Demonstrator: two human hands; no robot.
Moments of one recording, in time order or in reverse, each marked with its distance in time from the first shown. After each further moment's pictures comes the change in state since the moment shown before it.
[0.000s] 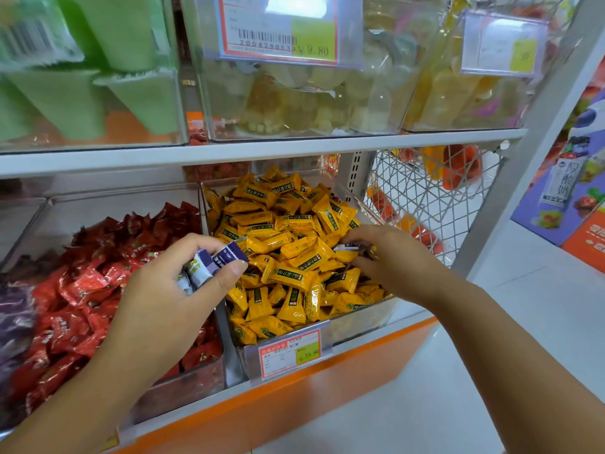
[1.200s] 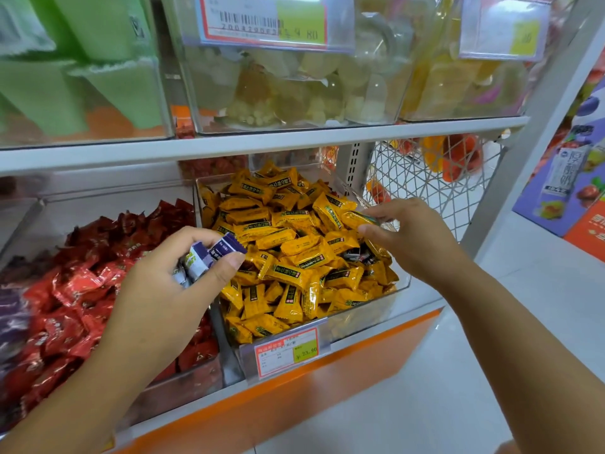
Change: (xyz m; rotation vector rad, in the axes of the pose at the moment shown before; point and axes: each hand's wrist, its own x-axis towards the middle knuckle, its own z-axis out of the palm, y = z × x) left_hand 0.003 0.003 0.003 -0.043 -0.006 -0.024; right_hand 0.000 0.003 -0.016 0.079 0.236 0.154
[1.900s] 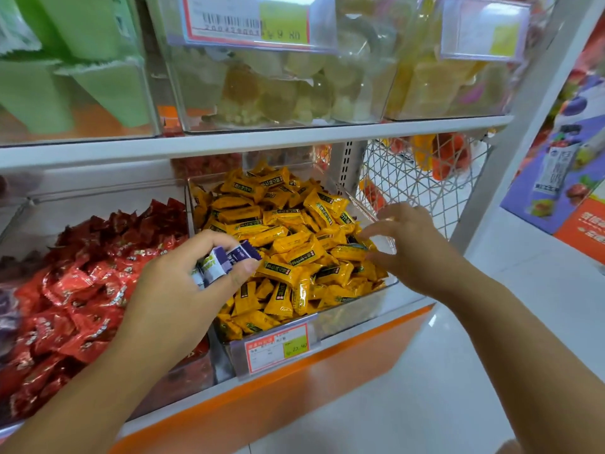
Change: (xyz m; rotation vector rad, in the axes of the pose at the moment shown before) left_hand 0.000 0.004 0.014 0.088 -0.072 0.065; right_hand -0.017 0.019 -0.005 -0.282 -0.145 -0.091
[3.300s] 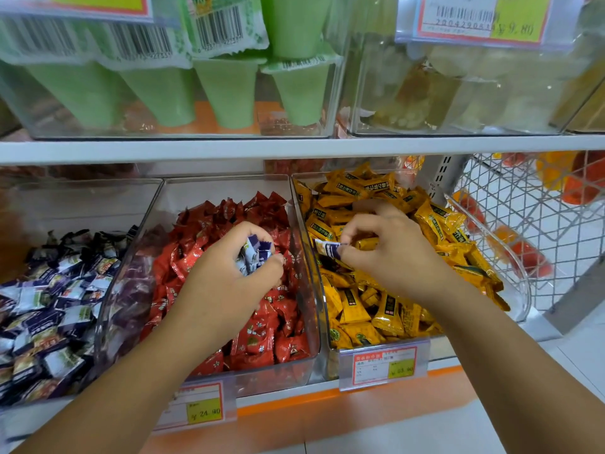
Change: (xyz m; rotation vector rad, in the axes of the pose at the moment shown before) left_hand 0.002 -0.044 -0.055 -0.057 0.073 -0.228; right_hand 0.050 -0.147 0.029 0.378 -0.060 -0.126
